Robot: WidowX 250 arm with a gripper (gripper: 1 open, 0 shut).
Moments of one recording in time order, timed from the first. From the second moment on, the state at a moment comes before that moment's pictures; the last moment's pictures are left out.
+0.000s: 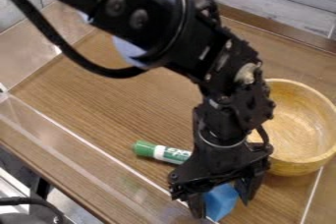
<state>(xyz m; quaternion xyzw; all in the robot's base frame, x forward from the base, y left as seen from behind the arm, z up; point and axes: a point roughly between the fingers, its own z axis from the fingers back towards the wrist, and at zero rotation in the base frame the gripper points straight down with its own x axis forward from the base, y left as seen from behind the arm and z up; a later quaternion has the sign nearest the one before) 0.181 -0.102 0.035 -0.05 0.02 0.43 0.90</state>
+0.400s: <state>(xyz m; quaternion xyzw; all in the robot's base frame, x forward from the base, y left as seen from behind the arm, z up) 0.181 -0.101 0.034 -0.04 0.01 0.44 0.90</state>
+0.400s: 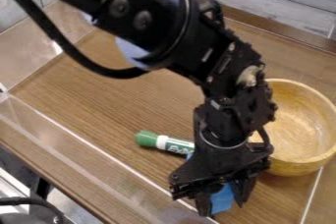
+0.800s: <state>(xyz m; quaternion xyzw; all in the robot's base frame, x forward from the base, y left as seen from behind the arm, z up) 0.178 -0.098 0.035 -0.02 0.01 0.43 0.90</state>
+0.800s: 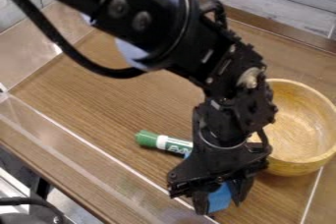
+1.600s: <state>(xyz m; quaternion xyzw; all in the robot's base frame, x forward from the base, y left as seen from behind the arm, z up) 0.181 -0.096 0.046 -0.02 0.00 0.41 0.91</state>
